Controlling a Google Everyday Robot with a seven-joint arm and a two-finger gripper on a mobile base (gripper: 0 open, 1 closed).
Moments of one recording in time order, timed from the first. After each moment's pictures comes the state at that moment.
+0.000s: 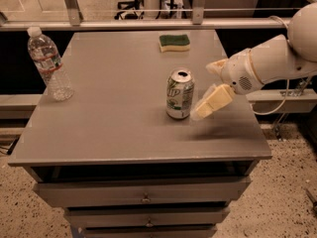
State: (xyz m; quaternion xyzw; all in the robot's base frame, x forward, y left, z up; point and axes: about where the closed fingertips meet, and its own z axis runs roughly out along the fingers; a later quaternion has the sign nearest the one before) arm 0.553 -0.128 0.874 -0.52 0.75 0.20 0.35
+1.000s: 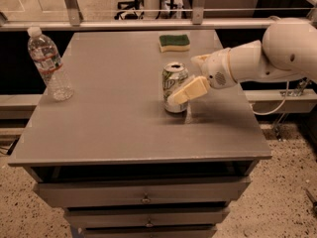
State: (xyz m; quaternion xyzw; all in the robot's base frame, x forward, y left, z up) arm 0.603 -0.080 0.872 -0.47 0.74 0.24 0.42
